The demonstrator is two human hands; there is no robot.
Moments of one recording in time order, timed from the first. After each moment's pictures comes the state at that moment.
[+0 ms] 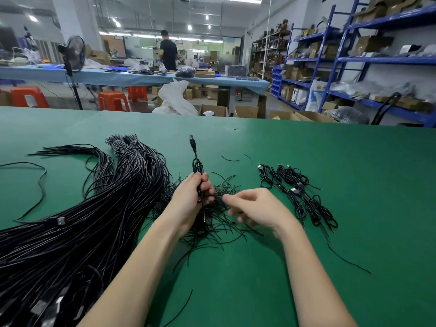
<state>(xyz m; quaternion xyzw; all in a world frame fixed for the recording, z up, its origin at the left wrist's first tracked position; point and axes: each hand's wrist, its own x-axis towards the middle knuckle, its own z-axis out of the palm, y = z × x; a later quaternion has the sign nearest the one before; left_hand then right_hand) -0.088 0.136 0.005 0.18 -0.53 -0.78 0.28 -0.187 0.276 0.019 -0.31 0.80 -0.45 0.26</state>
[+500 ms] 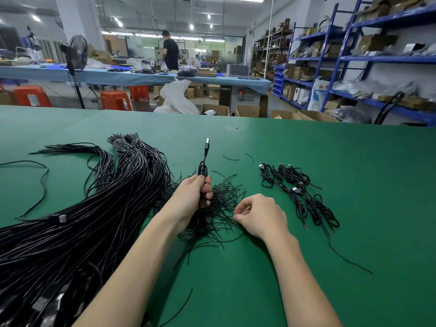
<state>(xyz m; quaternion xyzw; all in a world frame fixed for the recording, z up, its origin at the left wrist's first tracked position) -0.085 0.131 0.005 0.21 -0.62 -0.72 0.24 -0.185 0.270 -0.005 -0.31 0.92 -0.23 0.06</state>
